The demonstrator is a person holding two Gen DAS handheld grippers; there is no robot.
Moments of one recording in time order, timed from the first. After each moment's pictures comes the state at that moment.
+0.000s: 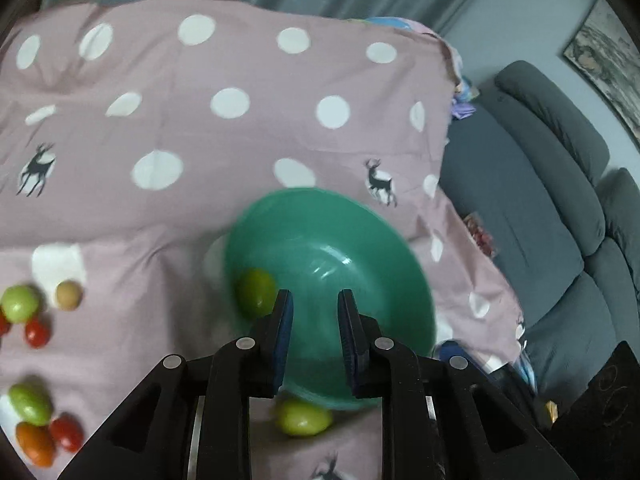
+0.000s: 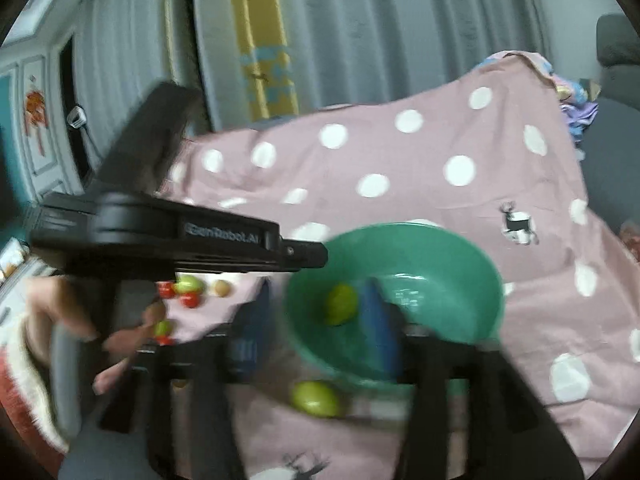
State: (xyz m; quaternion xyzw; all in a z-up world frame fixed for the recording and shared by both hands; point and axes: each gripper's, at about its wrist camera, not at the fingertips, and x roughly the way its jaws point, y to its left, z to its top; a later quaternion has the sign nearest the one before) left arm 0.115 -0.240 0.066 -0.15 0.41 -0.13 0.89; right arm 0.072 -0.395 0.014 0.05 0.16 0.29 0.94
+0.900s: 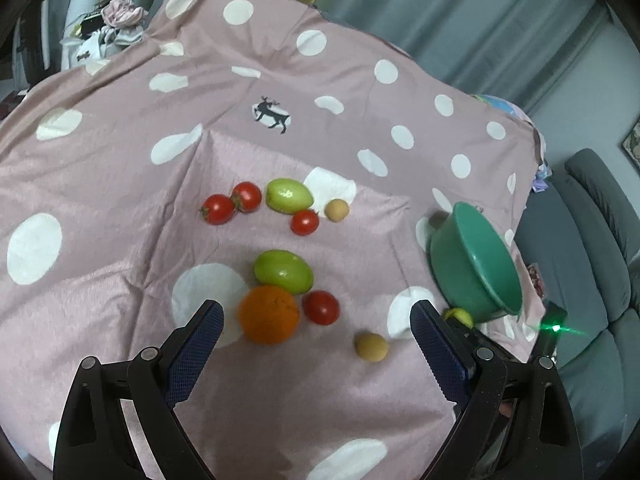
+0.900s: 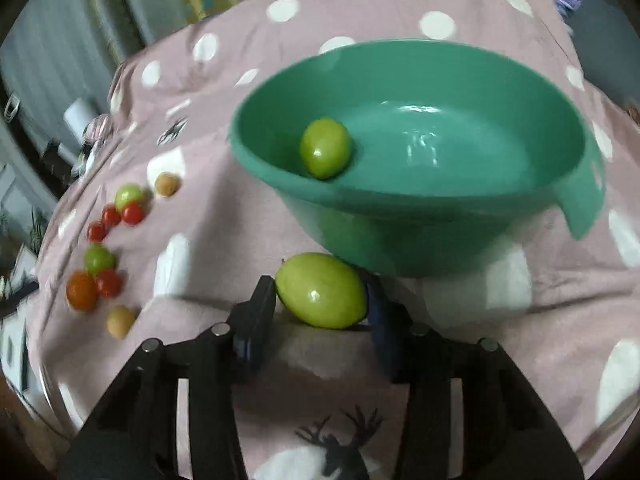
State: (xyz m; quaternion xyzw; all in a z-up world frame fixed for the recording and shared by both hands) left arm -0.048 -0.054 0.026 -0.23 0.36 0.02 0.90; right arm 0.120 -0.331 -0.082 0.08 0.35 0.21 0.91
